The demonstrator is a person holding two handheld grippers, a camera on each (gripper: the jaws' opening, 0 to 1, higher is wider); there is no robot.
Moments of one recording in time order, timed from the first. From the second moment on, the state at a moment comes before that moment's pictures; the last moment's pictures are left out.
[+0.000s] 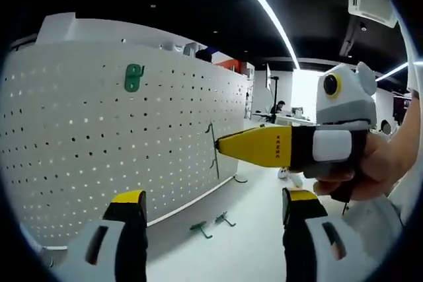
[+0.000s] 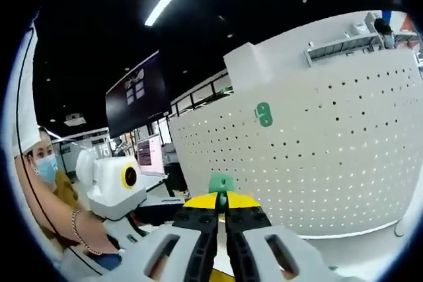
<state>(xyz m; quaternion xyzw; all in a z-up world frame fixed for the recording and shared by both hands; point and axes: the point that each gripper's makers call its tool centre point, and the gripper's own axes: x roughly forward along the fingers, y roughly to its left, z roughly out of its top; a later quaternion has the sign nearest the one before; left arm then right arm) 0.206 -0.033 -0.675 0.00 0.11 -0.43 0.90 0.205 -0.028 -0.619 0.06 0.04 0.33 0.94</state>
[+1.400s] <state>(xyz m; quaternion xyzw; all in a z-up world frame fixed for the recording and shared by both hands) 0.195 -0.006 -0.676 0.00 0.11 -0.40 0.91 0.270 -0.065 -0.569 0.02 -0.01 0.25 0.97</state>
